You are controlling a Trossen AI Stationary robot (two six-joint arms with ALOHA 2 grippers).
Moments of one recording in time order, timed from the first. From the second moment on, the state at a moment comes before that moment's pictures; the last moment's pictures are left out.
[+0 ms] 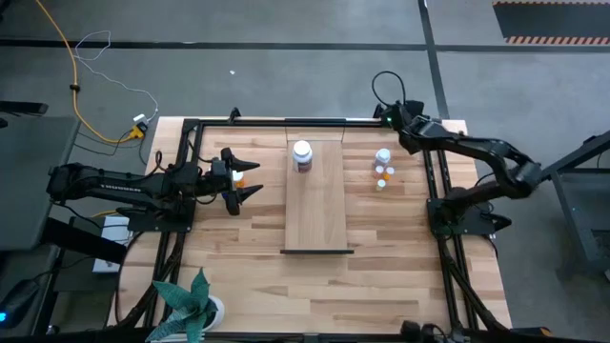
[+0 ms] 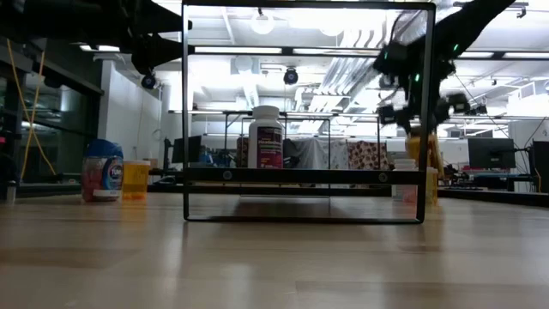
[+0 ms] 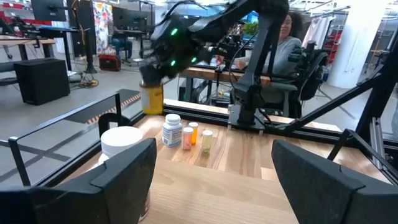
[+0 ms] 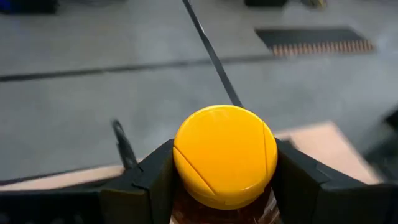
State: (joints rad) left arm 0.15 0.72 0.31 0.40 -0.19 -0.08; right arm -0.74 1.30 0.81 -0.38 0.92 0.66
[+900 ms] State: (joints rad) left arm 0.15 0.72 0.31 0.40 -0.21 -0.08; right arm -0.07 1.27 0.75 0.02 0.54 0.30
